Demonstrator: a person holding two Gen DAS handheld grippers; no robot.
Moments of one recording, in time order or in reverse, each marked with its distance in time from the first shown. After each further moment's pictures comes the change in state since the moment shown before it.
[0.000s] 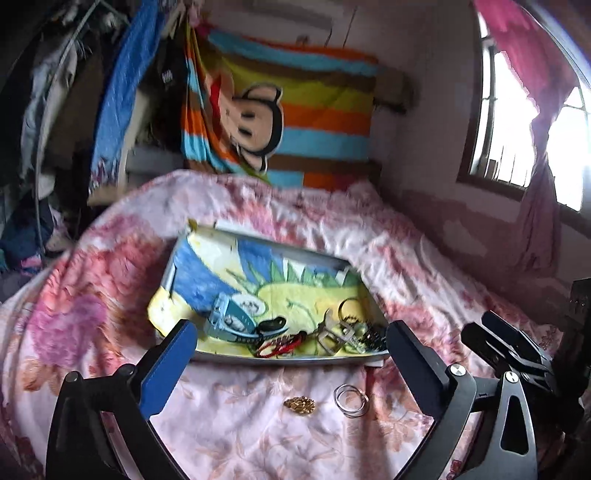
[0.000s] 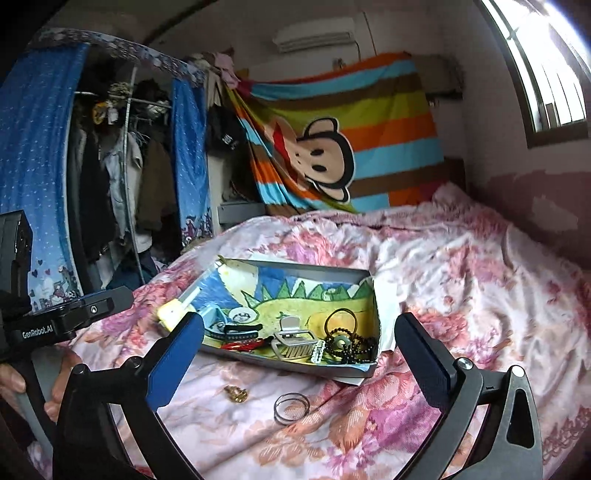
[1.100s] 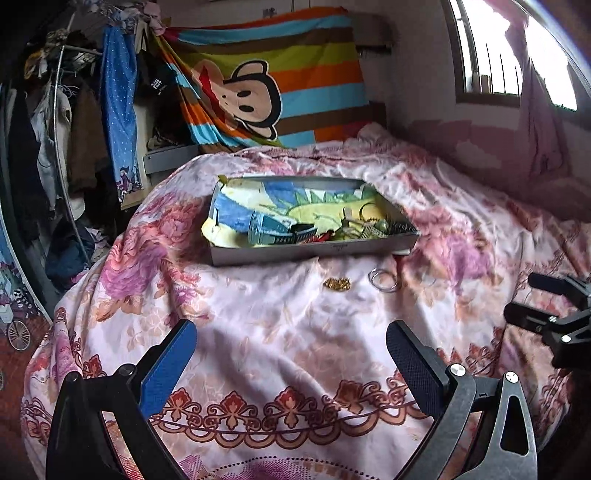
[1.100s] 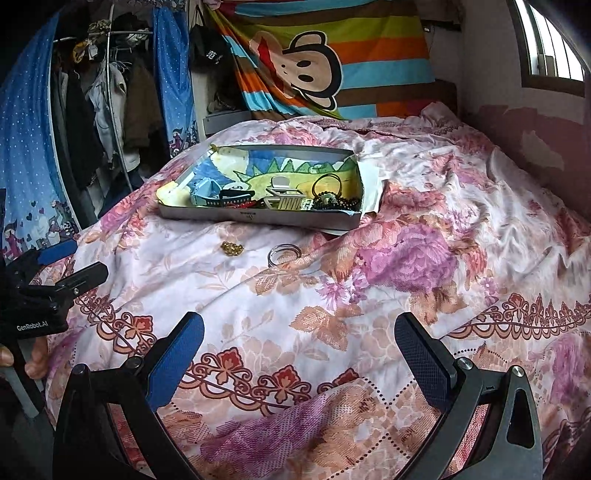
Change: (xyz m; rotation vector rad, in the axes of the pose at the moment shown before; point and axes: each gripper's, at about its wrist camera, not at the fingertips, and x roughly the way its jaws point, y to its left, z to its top) left arm -0.065 -0.017 -0.081 0.246 0.172 0.182; right arm -0.042 -0.010 -0.074 0.028 0.385 -0.054
